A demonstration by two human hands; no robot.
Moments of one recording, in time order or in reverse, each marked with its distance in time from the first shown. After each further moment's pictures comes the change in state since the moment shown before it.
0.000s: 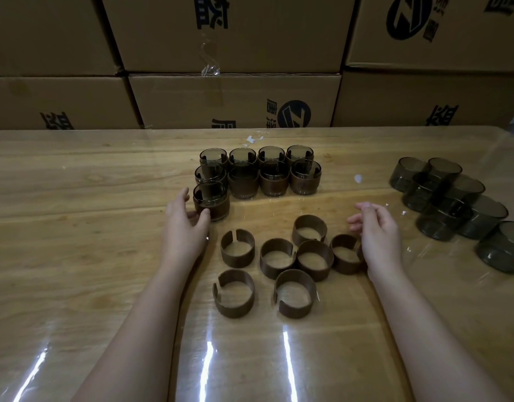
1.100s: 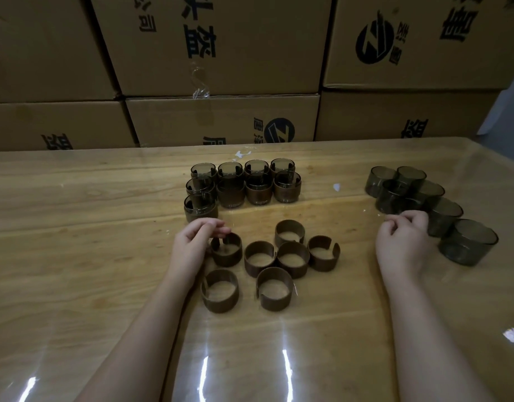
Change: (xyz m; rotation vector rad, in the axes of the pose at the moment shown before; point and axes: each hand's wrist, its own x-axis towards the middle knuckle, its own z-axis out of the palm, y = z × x) left_hand -0.048 0.032 -0.003 -0.470 -0.271 -0.030; right_hand 0.015 0.012 -0.069 -0.631 0.317 -0.145
